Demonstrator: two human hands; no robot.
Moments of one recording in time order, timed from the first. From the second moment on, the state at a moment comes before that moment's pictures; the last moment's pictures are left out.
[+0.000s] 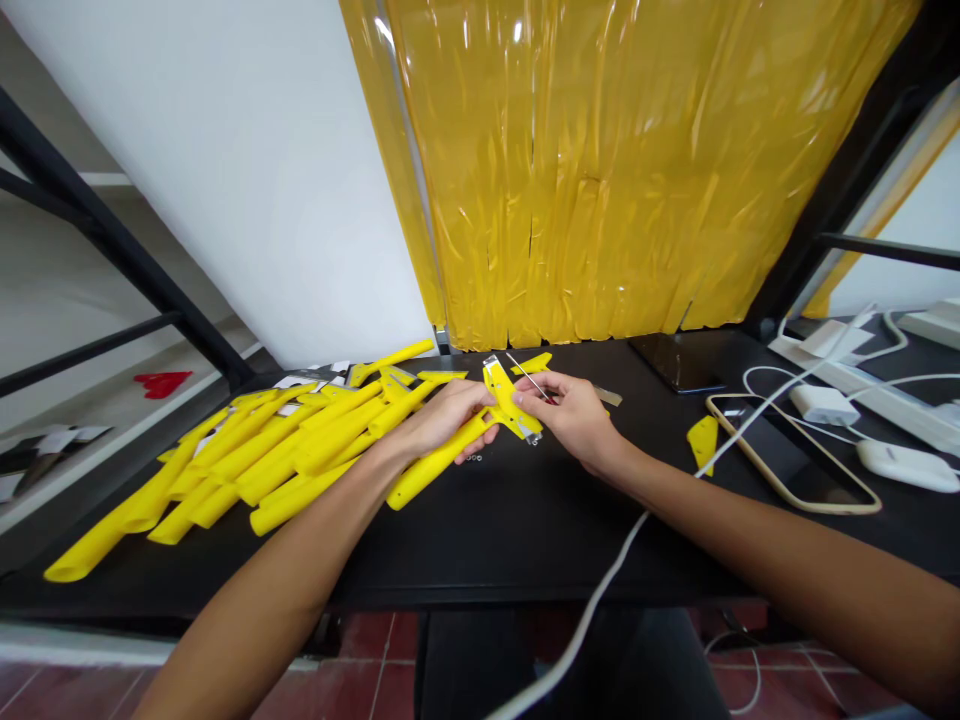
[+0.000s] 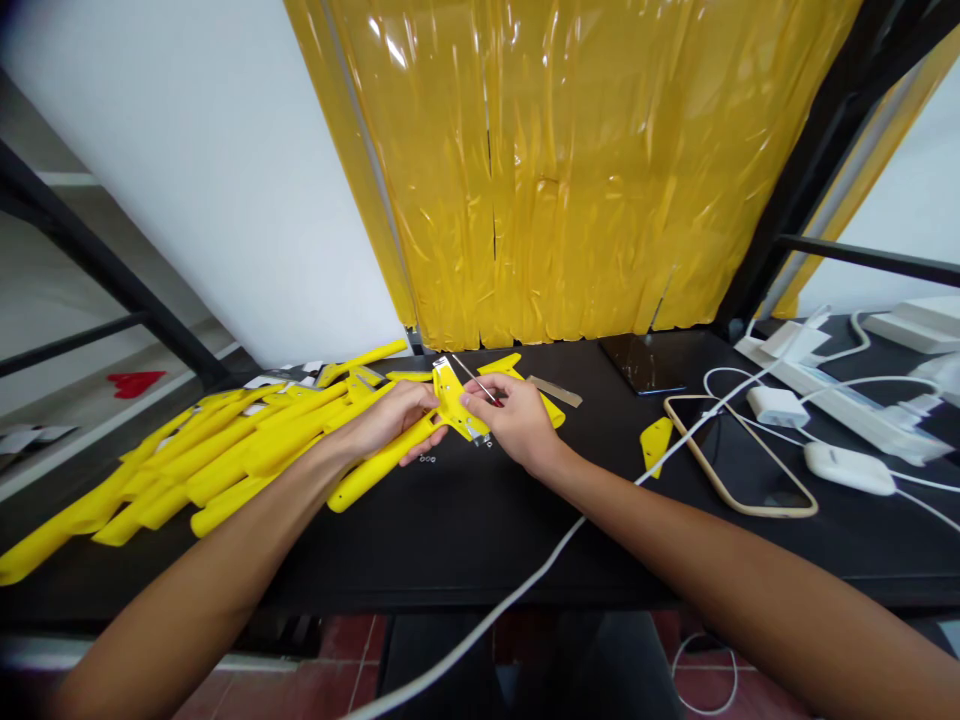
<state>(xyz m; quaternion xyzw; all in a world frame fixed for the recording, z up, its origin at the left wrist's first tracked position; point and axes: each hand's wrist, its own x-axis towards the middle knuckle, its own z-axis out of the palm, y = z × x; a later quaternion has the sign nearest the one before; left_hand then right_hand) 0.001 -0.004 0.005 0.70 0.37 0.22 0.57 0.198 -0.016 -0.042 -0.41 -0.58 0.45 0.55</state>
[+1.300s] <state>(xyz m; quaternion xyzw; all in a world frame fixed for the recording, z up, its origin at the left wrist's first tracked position) 0.005 -0.010 0.011 0.73 0.37 0.18 0.55 0.193 -0.021 -0.046 -0.40 -0.57 0.49 0.52</state>
